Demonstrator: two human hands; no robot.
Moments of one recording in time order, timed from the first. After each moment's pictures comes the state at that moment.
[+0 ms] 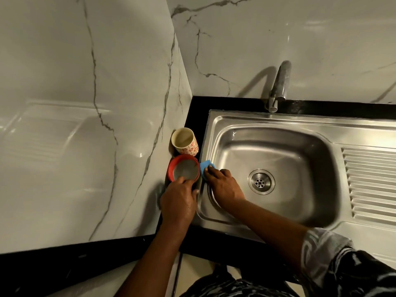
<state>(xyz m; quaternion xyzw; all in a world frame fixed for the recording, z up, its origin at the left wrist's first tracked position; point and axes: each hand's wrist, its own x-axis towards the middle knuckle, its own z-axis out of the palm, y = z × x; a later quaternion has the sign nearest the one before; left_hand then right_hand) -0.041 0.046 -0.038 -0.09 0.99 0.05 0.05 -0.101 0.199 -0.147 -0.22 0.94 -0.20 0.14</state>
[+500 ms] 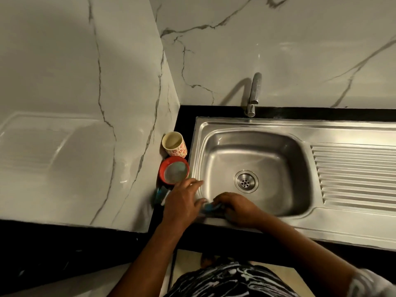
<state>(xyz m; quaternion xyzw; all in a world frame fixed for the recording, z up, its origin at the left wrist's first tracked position) -0.017 0.057 -0.048 0.08 0.98 0.20 0.05 -0.030 0.285 -0.093 -0.23 0.86 -0.38 0.25</state>
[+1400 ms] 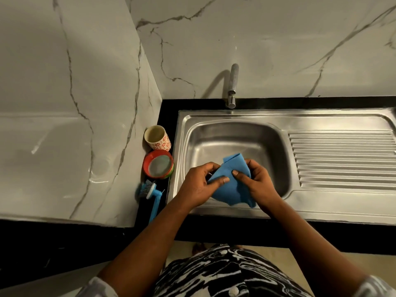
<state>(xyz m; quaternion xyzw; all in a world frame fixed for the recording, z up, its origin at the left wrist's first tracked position) -0.032 0.139 -0.026 0.09 0.84 0.52 0.14 -0.010 0.345 -0.035 0.08 0.66 -0.75 0.07</state>
